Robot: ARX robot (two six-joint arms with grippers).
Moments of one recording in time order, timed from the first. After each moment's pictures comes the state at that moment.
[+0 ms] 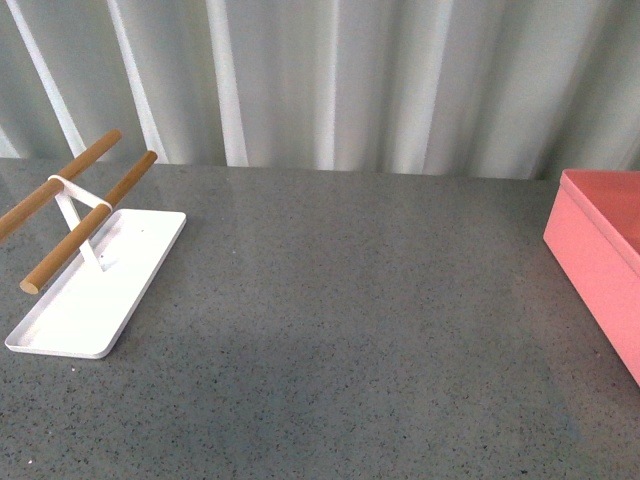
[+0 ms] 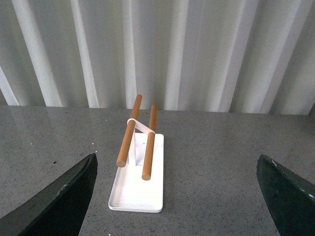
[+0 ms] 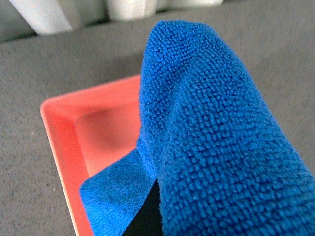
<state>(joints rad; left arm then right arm) 0.00 0.00 0.02 0.00 0.00 0.00 -0.23 2.01 1.82 -0.73 0.15 0.01</state>
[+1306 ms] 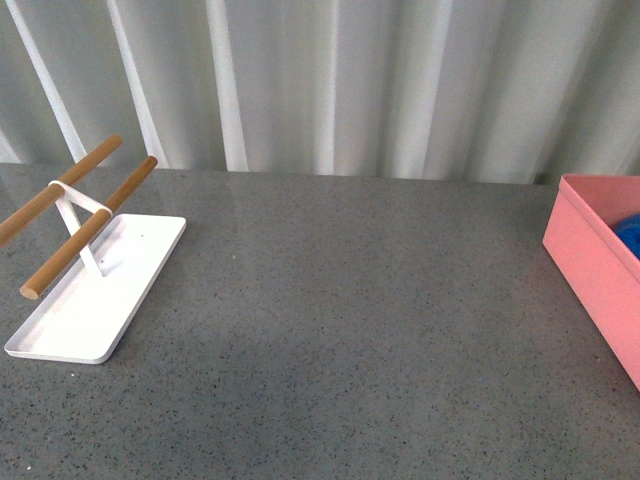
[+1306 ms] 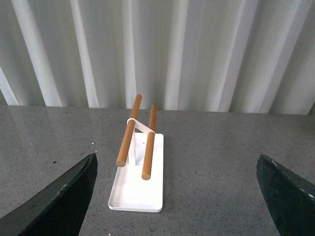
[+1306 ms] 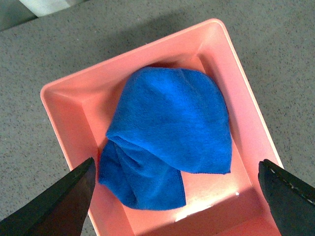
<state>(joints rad) 0.00 0.00 0.02 0.00 0.00 0.00 -0.26 2.06 1.88 -0.81 0.08 0.10</state>
